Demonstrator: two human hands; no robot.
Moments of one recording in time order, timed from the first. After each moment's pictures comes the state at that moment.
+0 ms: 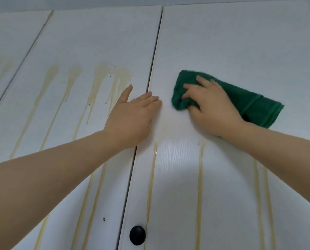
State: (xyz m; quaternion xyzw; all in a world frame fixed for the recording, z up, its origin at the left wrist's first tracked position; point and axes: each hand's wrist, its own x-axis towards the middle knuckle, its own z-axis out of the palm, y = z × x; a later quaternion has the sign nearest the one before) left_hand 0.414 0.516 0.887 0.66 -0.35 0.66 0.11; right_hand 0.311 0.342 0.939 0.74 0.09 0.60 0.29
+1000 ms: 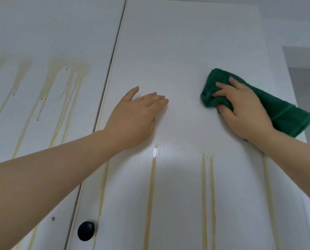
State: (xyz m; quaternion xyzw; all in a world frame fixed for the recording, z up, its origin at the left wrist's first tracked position) left_hand 0.371 0.443 0.889 0.58 -0.43 0.68 0.10; right_hand 0.217 0.239 0.927 0.73 -0.01 0.65 0.20
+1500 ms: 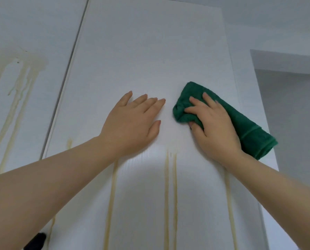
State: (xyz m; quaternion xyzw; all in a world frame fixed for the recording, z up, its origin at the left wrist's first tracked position) left_hand 0.336 0.384 0.885 0.59 -0.44 0.66 0.10; right_hand 0.208 0.219 0.882 0.72 -0.02 0.65 0.22
